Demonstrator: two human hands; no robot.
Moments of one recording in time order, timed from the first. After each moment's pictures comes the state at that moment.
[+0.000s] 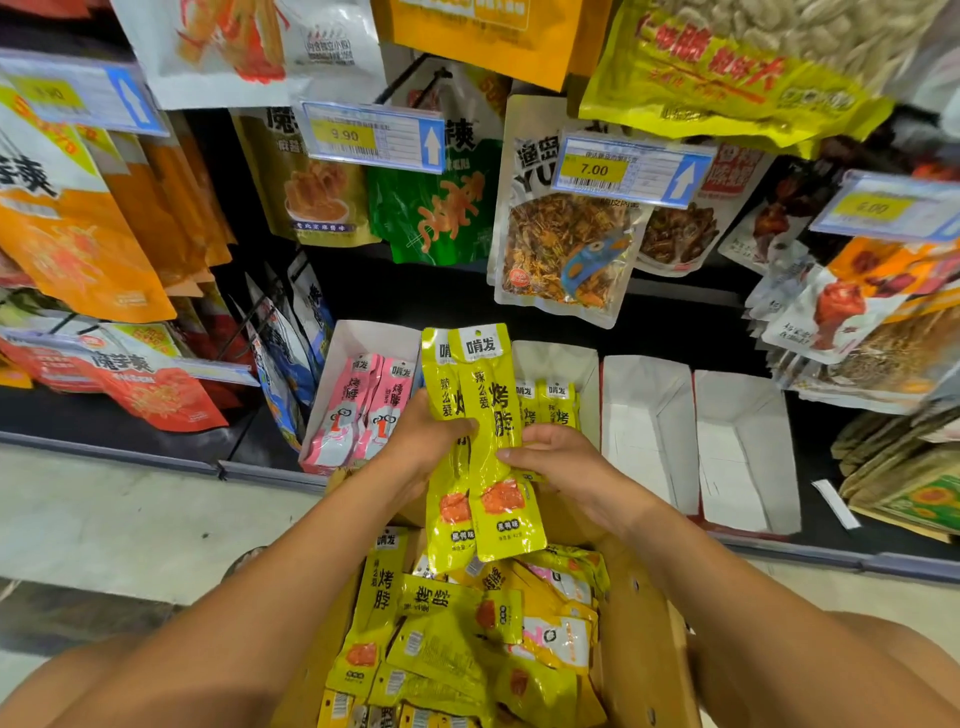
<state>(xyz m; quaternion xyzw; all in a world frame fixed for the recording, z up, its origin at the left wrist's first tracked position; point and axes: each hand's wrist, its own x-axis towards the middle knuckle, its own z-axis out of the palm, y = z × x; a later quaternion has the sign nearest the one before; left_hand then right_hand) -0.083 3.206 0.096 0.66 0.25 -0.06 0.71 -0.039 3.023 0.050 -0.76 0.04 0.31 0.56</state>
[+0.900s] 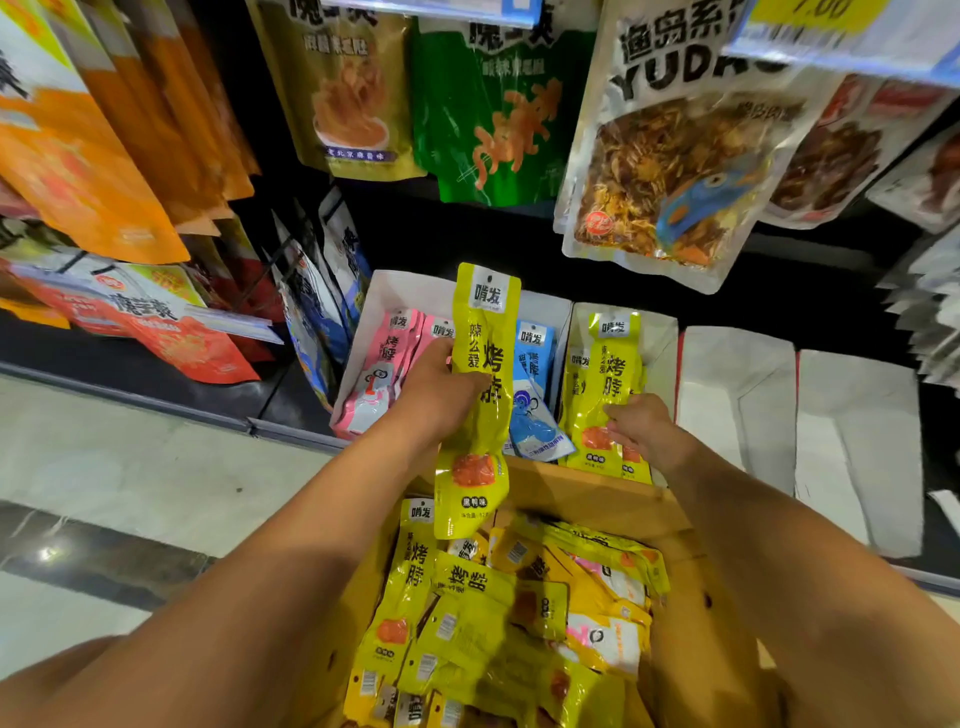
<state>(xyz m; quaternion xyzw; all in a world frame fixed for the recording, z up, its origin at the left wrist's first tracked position) -0.055 3.247 0.075 0.70 0.29 -0.05 0.65 0.098 3.006 -0.111 -0.81 0.24 0.23 0.48</state>
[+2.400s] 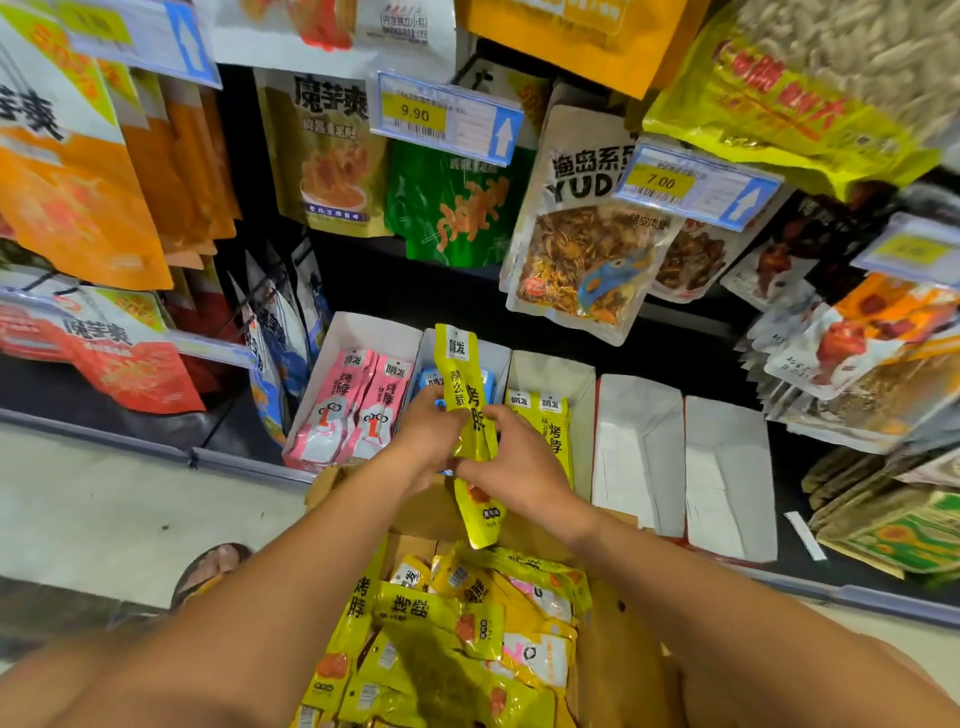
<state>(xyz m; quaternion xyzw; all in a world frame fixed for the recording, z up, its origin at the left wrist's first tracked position) -0.062 3.222 0.059 0.63 0.29 -0.07 0.72 -0.049 3.092 0.042 -0.95 -0.11 0.13 0.28</state>
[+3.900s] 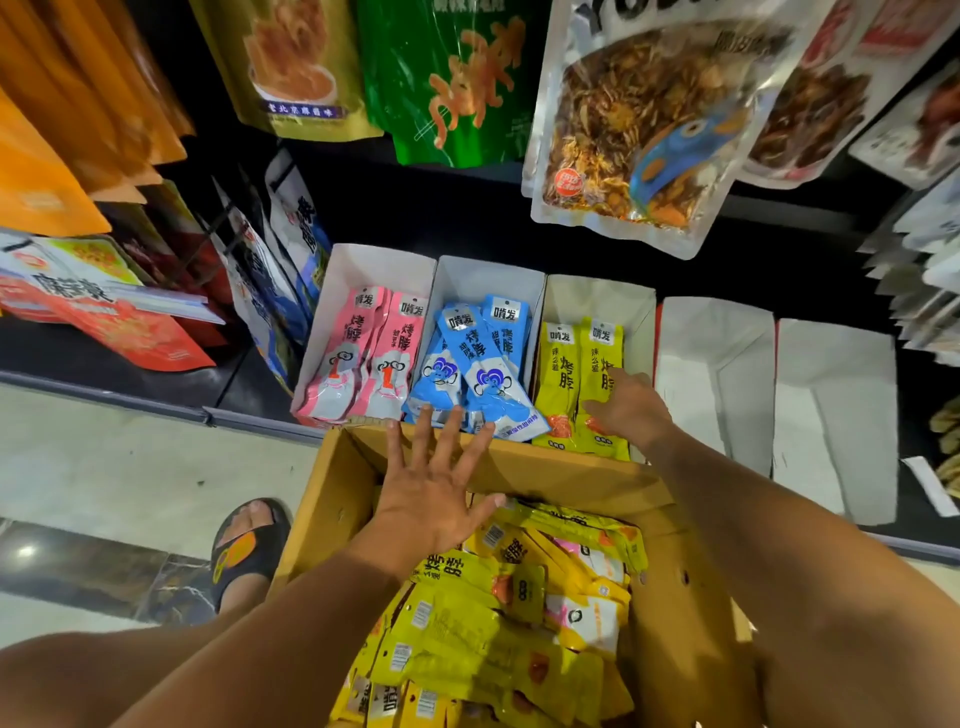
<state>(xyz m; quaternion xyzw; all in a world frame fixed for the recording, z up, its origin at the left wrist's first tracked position) -0.100 3.222 -0.085 0.97 0.00 -0.23 -0.01 0.093 2.978 -0.126 -0.97 0.01 0.19 0.14</state>
